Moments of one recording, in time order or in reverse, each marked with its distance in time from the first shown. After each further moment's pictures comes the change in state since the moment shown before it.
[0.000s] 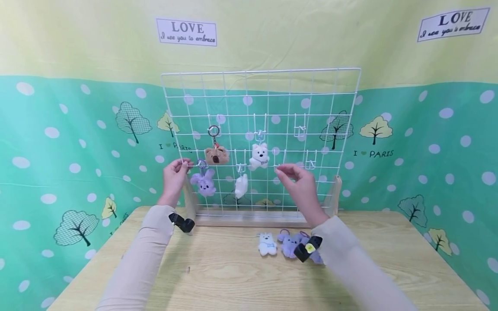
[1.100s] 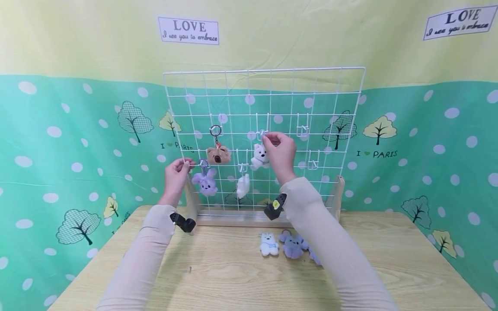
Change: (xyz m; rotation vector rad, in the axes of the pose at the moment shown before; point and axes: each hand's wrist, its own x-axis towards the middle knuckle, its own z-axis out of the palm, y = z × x) left_hand -0.002 0.001 -0.002 0.023 -0.014 -0.006; right_hand 0.079 -0.043 0.049 0.015 0.203 0.091
